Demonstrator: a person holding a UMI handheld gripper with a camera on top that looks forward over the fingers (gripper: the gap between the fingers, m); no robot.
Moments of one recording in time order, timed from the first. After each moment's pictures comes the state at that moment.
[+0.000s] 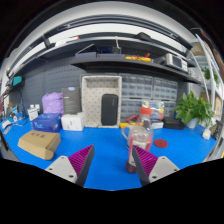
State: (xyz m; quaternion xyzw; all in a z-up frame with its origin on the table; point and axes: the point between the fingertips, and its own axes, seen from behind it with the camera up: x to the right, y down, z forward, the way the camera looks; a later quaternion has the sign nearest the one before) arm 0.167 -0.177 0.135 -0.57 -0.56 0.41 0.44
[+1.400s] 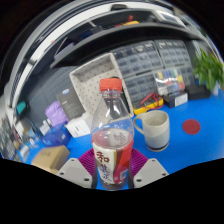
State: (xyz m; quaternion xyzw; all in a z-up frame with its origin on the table) arm 0.059 -0.182 0.078 -0.62 -0.54 0.51 0.25
